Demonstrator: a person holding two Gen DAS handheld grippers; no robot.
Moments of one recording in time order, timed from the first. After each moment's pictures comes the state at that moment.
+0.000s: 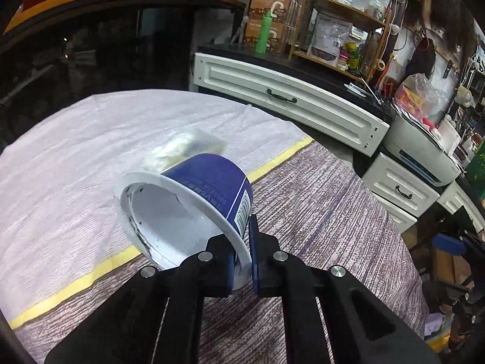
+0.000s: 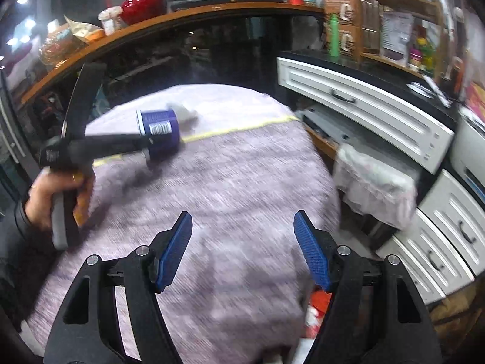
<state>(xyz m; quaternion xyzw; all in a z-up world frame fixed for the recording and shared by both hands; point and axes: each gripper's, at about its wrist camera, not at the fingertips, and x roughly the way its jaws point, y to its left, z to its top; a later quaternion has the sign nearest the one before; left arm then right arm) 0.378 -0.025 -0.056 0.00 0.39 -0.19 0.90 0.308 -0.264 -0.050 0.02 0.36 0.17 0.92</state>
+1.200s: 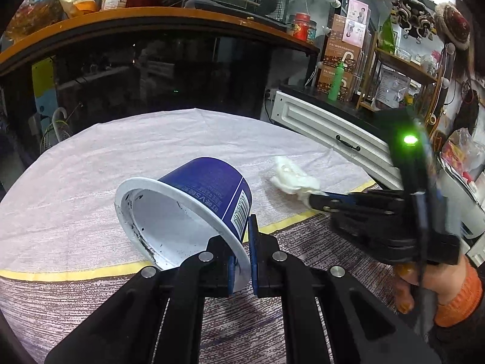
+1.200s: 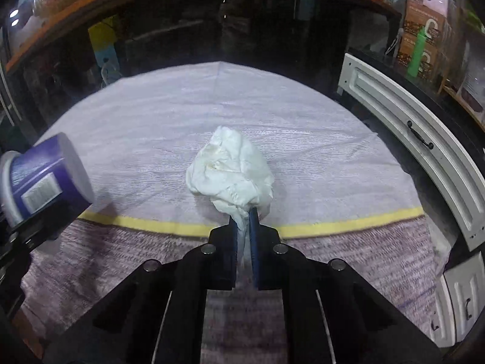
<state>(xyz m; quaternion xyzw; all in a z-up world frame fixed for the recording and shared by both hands) 0.337 0.056 -0.031 -0.05 0.33 -0.04 0.94 0.470 -0.106 -0.064 -0.07 0.41 0.21 0.89</state>
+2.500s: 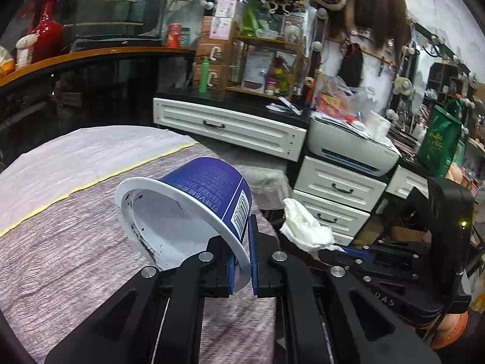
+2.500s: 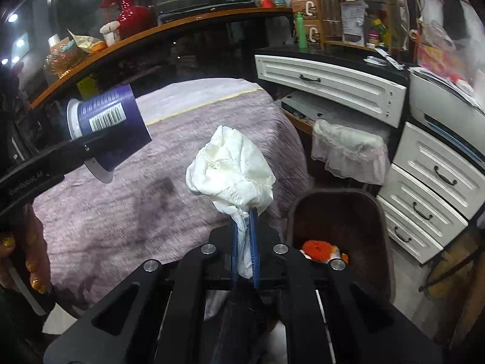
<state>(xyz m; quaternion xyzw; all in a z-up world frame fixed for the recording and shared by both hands) 0.157 -0.127 -0.005 0.01 0.30 -0.25 0.92 0.149 -0.332 -0.062 0.06 0.36 0.12 0.92</state>
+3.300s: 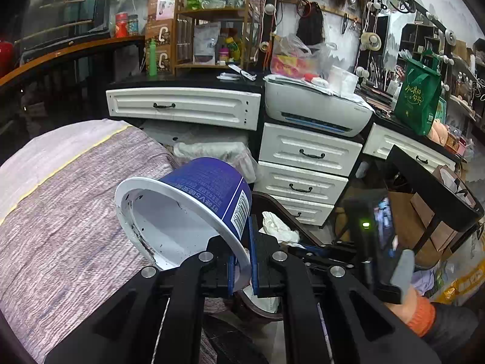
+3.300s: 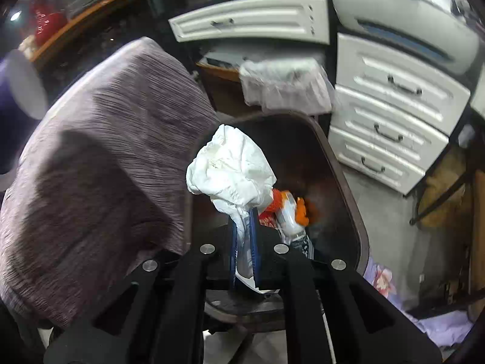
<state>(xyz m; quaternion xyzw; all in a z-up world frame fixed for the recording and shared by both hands) 0.146 -0.220 -0.042 0.07 0.33 -0.31 0.89 0.173 -0.437 -0.190 0.14 0.45 0.00 0.88</state>
